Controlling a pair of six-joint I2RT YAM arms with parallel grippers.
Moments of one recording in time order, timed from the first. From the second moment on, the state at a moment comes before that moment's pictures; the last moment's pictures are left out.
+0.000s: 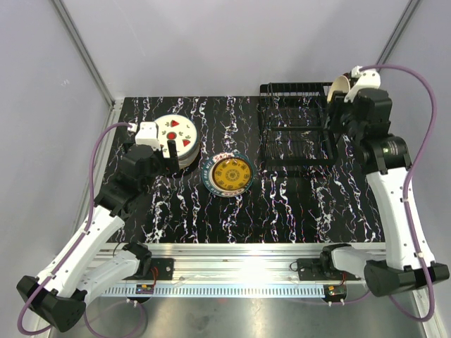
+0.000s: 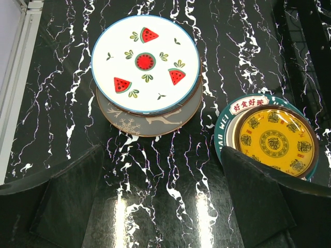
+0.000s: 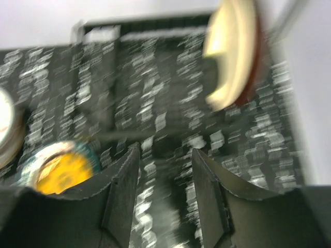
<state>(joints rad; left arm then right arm) -0.49 0.86 0.91 -0.45 -0.41 -0.21 0.16 1.19 1.58 -0.73 0.20 0.11</state>
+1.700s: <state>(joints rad) -0.49 0.90 0.91 -0.46 -0.48 -0.18 0.56 1.60 0.75 0.23 0.02 0.96</state>
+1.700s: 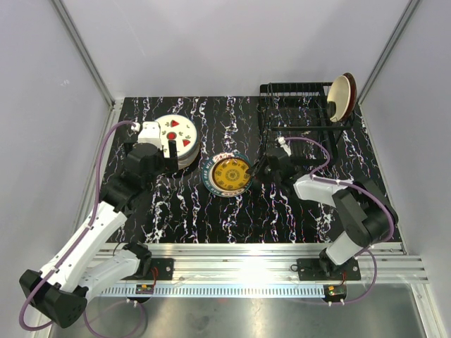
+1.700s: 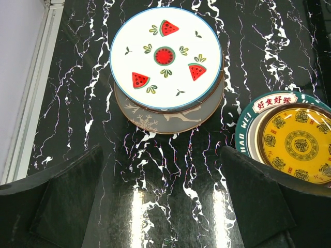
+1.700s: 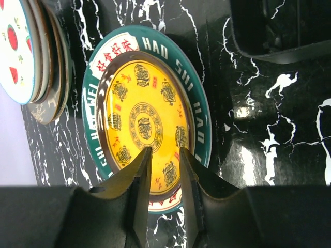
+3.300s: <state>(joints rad) -0.49 0.90 0.91 -0.46 -0.45 -0.18 0.58 1.60 0.80 0.04 0.12 0.97</state>
